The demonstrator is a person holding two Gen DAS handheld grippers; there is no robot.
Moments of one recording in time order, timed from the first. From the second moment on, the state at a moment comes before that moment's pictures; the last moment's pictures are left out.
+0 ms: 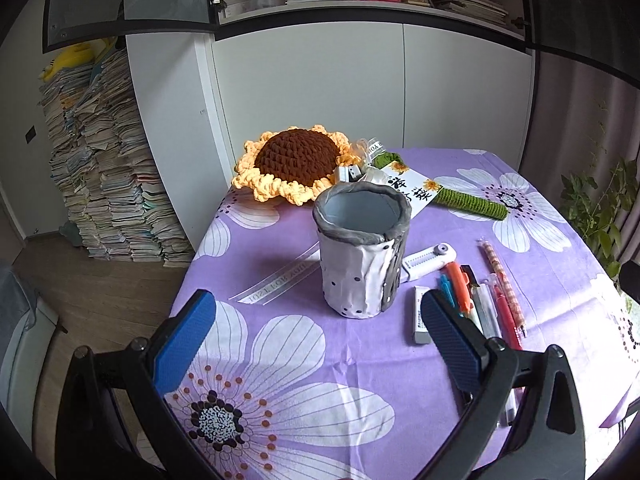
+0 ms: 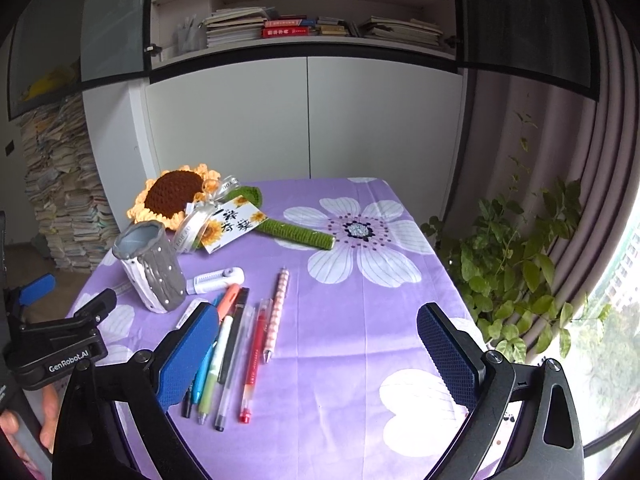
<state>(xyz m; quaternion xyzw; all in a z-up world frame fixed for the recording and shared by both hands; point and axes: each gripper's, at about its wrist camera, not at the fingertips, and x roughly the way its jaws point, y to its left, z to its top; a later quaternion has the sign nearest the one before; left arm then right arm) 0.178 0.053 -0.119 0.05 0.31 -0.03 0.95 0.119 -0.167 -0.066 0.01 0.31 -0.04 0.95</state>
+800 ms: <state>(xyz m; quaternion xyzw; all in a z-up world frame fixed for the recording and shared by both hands) 0.247 0.041 -0.156 0.04 0.34 -0.11 0.93 0.196 -0.171 -0.113 0.02 0.39 -0.03 0.92</state>
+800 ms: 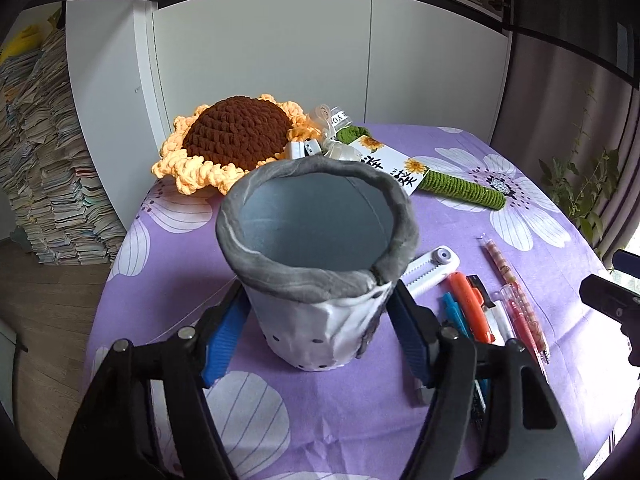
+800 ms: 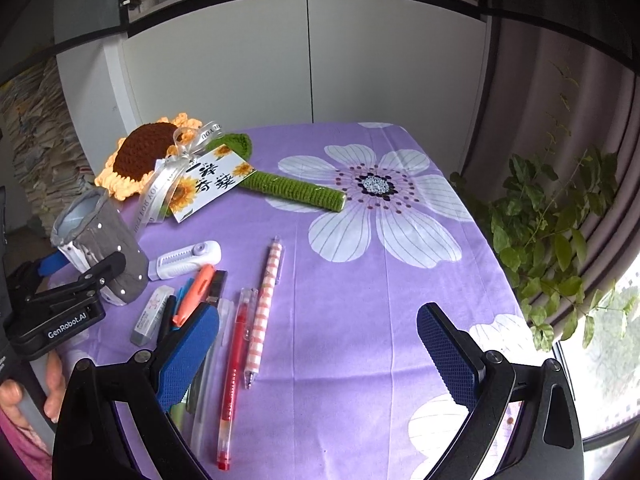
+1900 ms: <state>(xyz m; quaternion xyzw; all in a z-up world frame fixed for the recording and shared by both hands) 0.220 0.038 -0.161 0.06 0.33 -0.15 0.93 0.324 -0.160 -0.153 0.07 0.55 0.01 0.83</state>
